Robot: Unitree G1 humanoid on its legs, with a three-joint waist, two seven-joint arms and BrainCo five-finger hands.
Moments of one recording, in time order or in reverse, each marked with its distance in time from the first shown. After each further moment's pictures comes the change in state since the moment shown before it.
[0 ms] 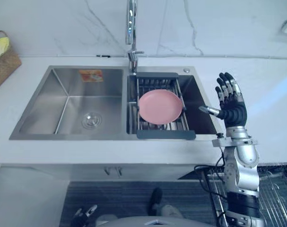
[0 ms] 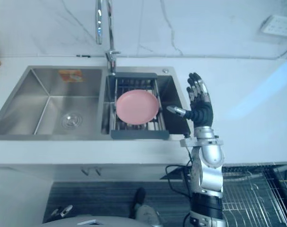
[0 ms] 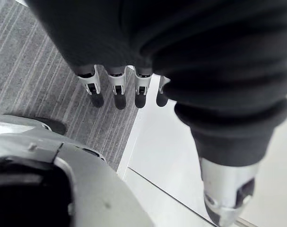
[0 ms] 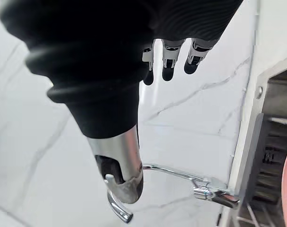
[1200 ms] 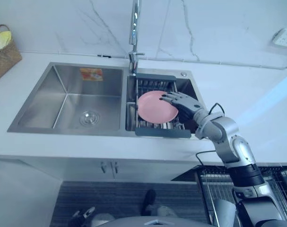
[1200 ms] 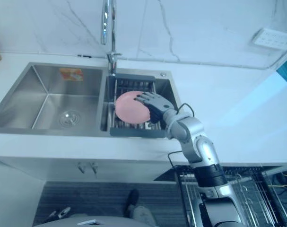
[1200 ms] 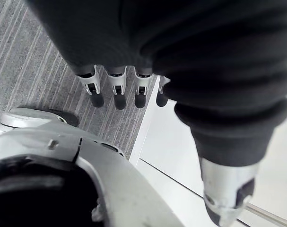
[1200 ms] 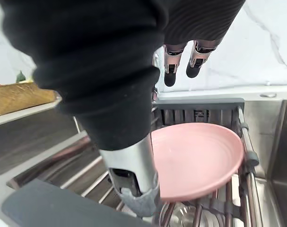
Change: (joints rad) left arm -0.020 0.041 -0.001 -0.006 0.024 0.078 -0.018; right arm -0.239 -0.244 0.409 0.159 -1.010 -0.021 0.282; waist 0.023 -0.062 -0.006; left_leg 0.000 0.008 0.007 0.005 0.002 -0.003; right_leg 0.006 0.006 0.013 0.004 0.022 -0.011
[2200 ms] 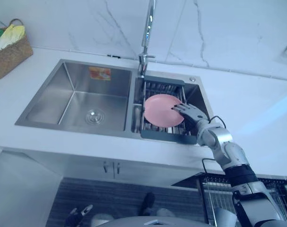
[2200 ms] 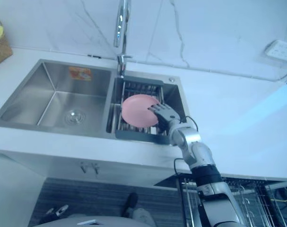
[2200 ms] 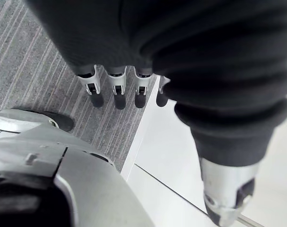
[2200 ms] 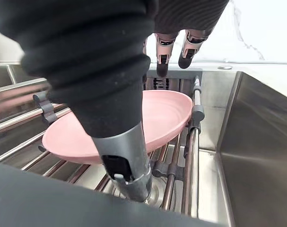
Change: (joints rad) left arm 0.004 0.019 -0.004 -0.050 0.019 0.017 0.021; right arm -0.002 0.011 0.006 0.291 -0.134 0.020 -0.234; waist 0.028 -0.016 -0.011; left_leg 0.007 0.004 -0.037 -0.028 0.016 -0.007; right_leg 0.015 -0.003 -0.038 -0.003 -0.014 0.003
